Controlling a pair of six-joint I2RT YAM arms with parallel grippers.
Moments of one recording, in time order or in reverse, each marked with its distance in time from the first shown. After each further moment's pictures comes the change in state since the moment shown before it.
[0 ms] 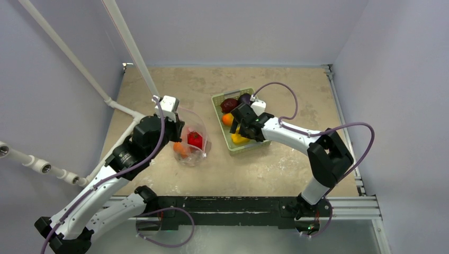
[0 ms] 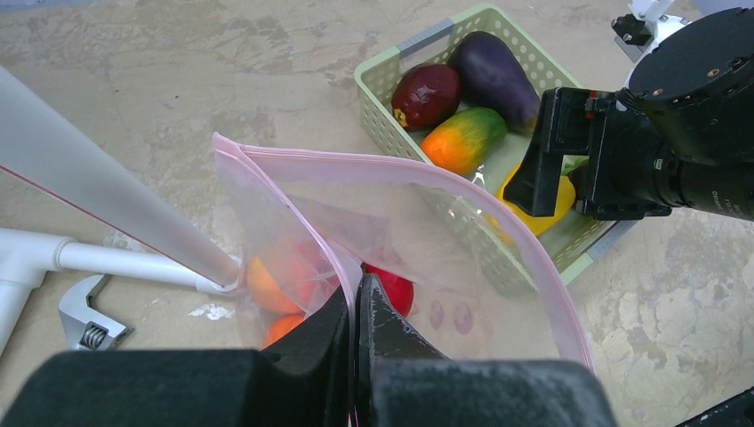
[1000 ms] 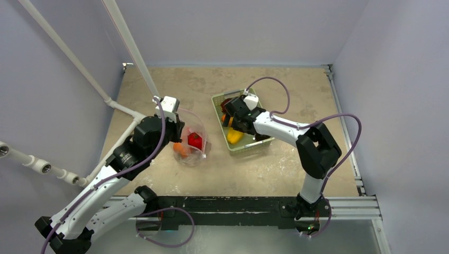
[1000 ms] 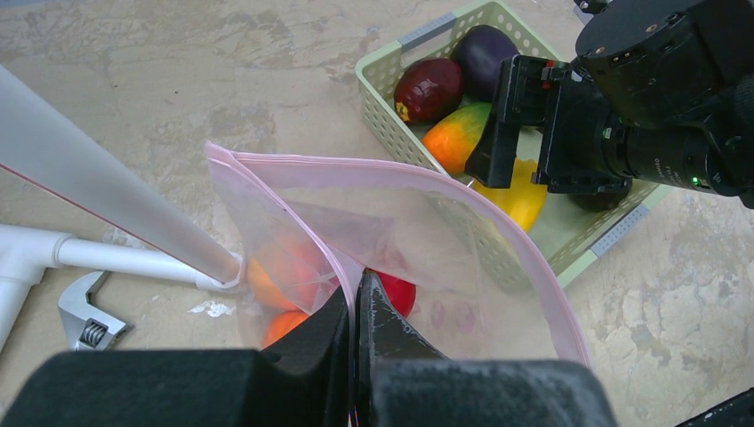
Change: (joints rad) left arm 0.000 -0.001 -0.009 0.000 0.000 0.000; right arm 0.000 0.128 0.132 0.058 -0.008 0.003
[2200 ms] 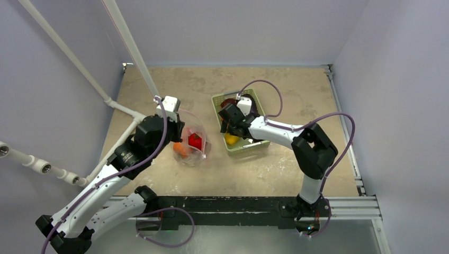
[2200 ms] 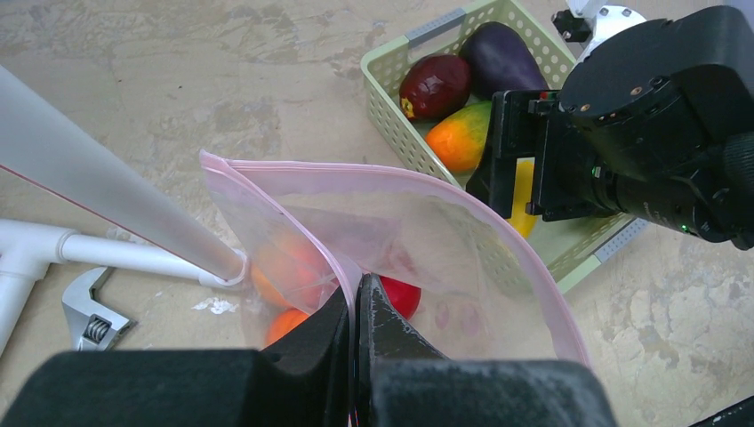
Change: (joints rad) left arm 0.000 0.013 -0.002 0.000 -0.011 0.000; right arm 0.063 0.016 -0.029 0.047 0.048 -0.062
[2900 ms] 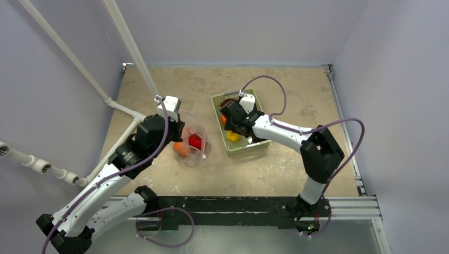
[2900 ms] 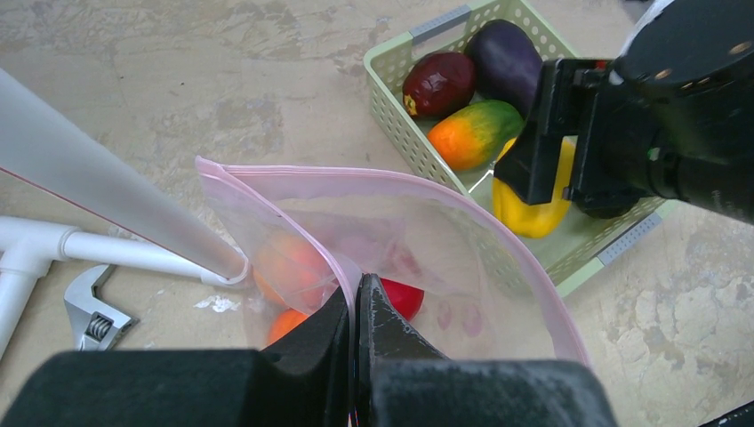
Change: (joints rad) left arm 0.000 0.009 0.000 0.000 -0.006 0.000; right arm 0.010 -0.043 0.021 -0.086 0.039 0.008
